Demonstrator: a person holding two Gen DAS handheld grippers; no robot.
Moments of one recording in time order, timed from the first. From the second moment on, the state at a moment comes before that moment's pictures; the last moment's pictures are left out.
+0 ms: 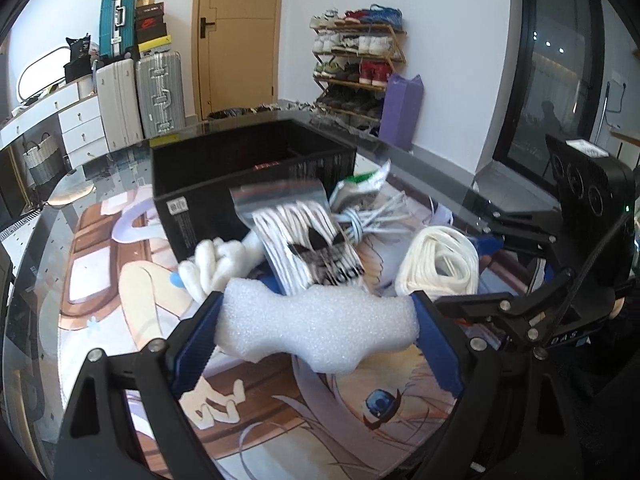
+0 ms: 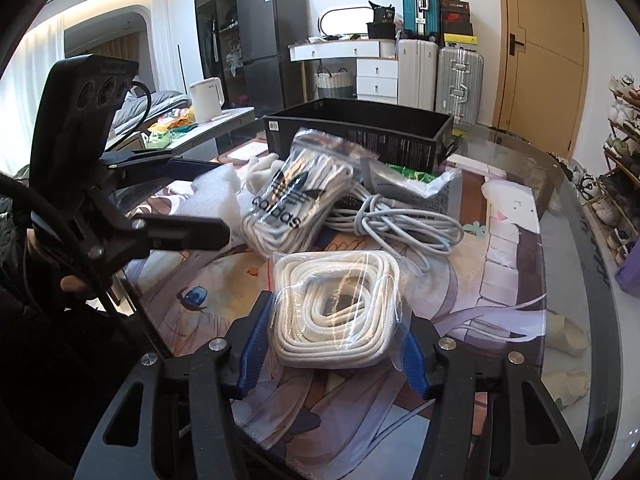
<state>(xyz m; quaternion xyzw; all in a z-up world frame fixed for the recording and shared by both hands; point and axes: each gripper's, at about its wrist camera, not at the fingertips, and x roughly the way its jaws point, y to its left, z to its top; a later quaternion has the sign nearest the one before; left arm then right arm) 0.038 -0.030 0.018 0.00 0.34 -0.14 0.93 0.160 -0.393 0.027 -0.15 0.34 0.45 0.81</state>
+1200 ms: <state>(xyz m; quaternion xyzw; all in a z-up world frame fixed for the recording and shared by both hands) 0.079 0.027 0.067 -0.06 0.25 0.00 0.97 0.202 -0.397 0.113 -0.06 0.25 0.42 0.87</state>
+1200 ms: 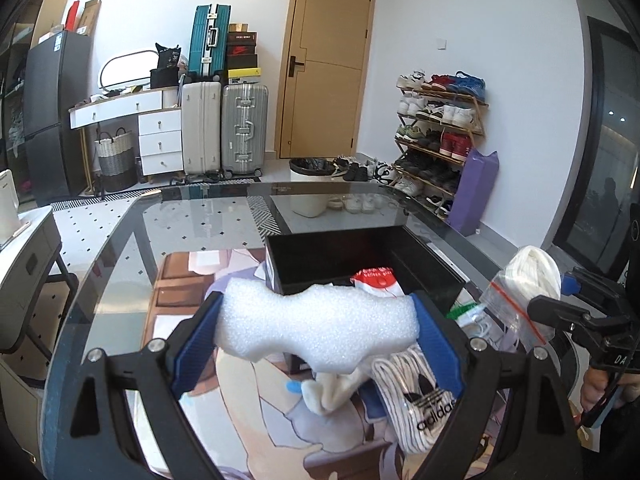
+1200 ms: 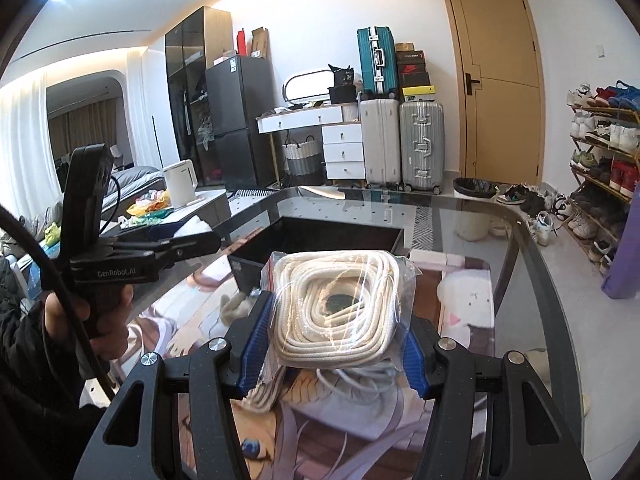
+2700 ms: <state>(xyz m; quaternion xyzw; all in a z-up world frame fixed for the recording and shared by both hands) 0.167 0.023 0.075 -0.03 0.26 0.03 0.96 0.297 -0.308 0.102 -0.11 0.28 0.37 0.88</state>
